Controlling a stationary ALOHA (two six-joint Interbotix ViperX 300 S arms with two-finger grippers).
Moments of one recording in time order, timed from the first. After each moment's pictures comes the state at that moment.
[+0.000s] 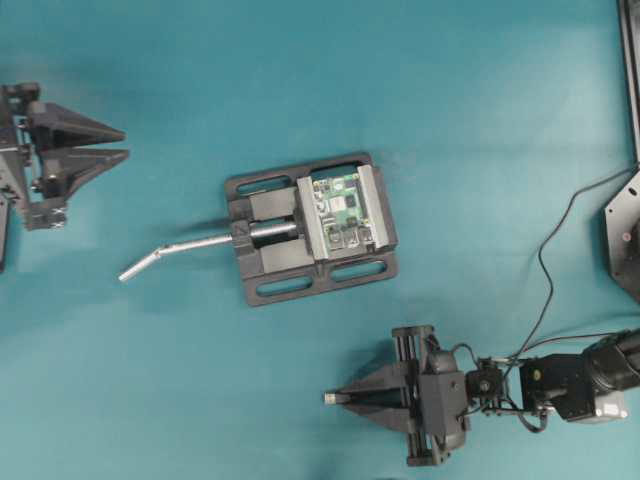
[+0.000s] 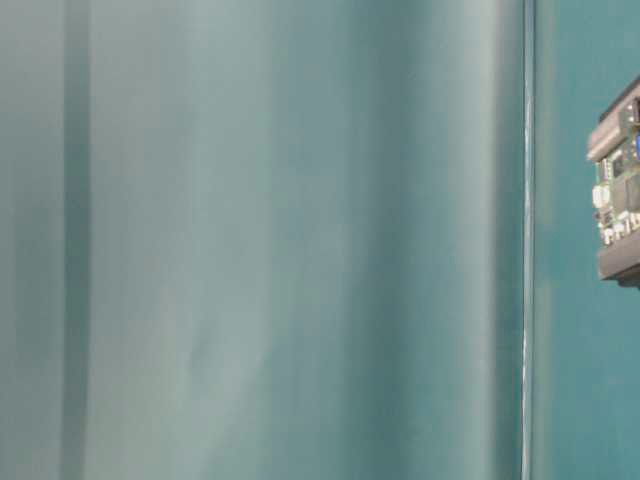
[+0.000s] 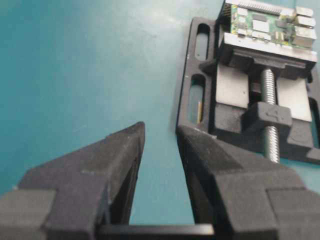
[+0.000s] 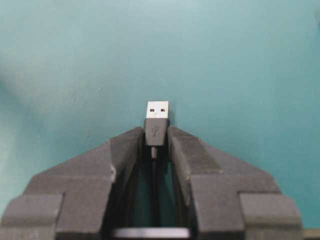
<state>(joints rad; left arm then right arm) 0.27 -0.77 1.42 -0.07 -0.34 -0.09 0.64 0.43 0.75 0.72 -0.87 -0.12</state>
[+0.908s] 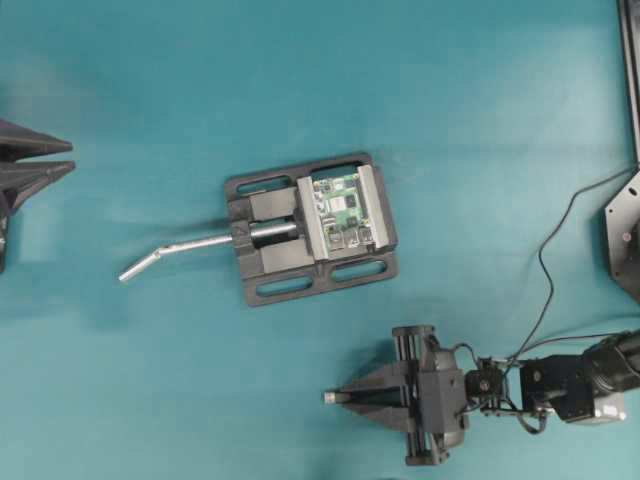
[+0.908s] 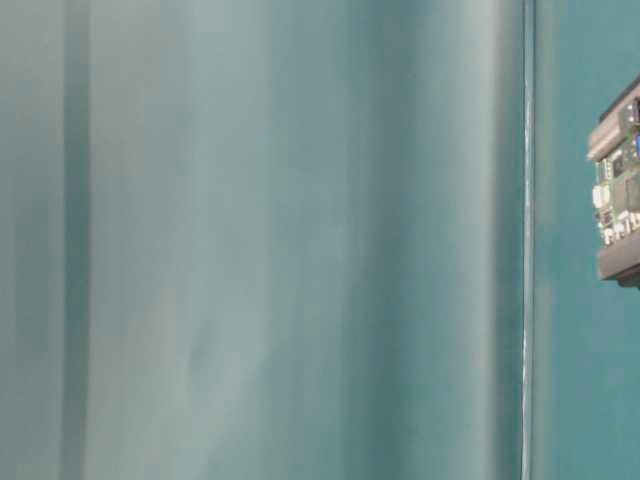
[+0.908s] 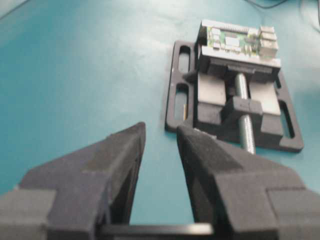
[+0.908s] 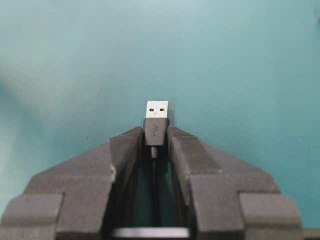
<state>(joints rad) 0.27 -1.34 1.55 -0.07 -0.03 -0.07 0.64 0.43 0.74 0.77 -0.88 -0.12</state>
